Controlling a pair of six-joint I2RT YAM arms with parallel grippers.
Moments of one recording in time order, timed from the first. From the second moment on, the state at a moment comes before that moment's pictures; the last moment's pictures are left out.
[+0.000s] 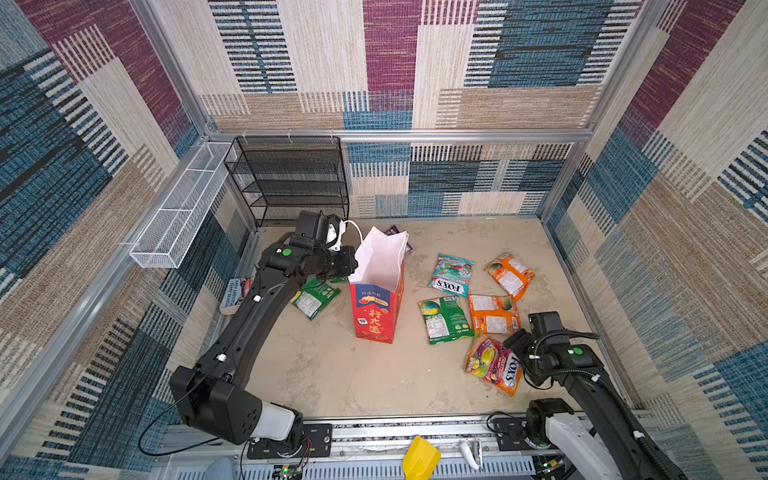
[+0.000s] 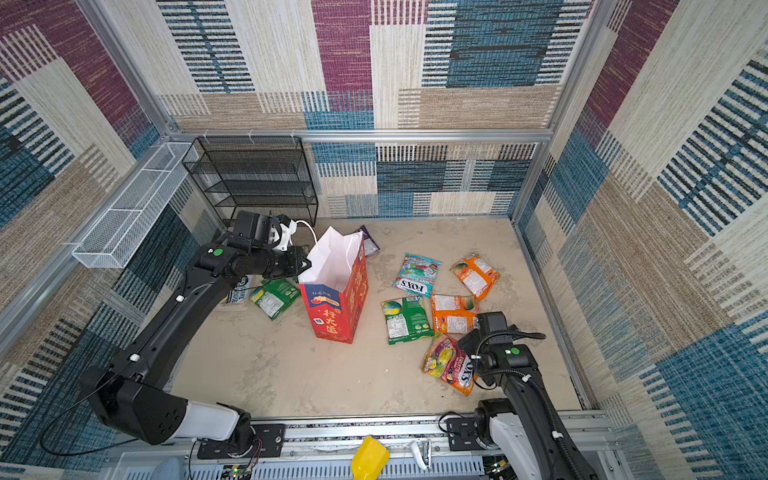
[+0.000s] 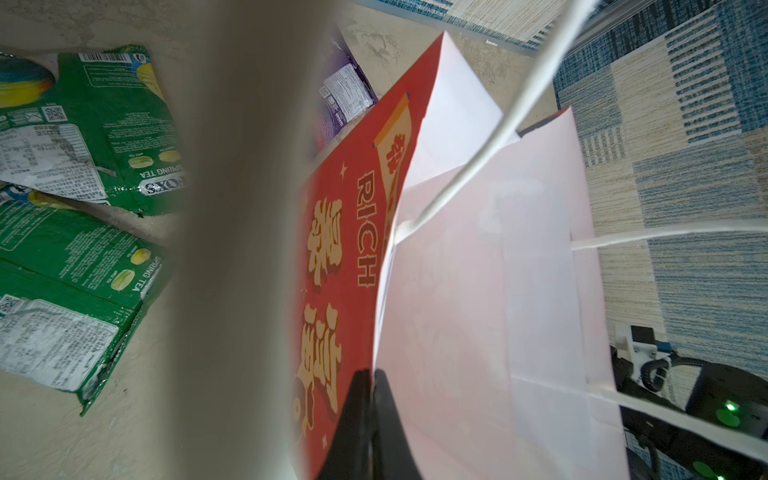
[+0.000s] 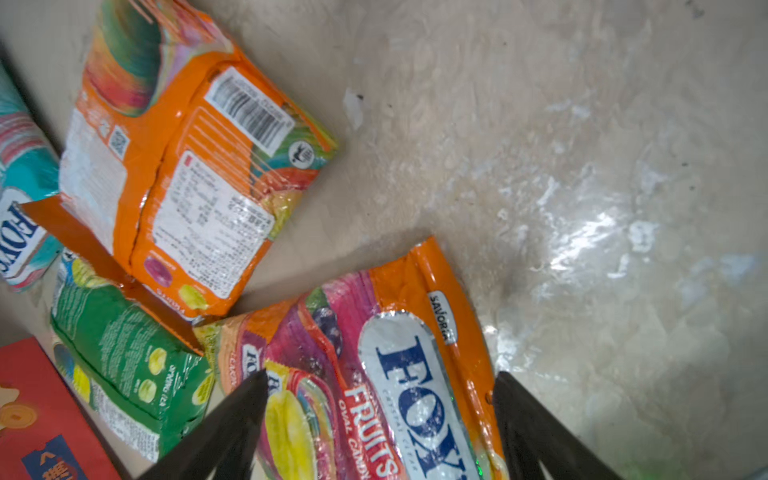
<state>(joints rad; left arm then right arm) -0.32 1.44 1.50 -0.91 0.30 -0.39 0.07 0.76 0.47 -0.88 0.01 1.03</state>
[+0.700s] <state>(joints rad) -0.30 1.44 1.50 -0.91 0.32 -0.40 0.07 0.88 0.38 -0.70 -0.04 1.08</state>
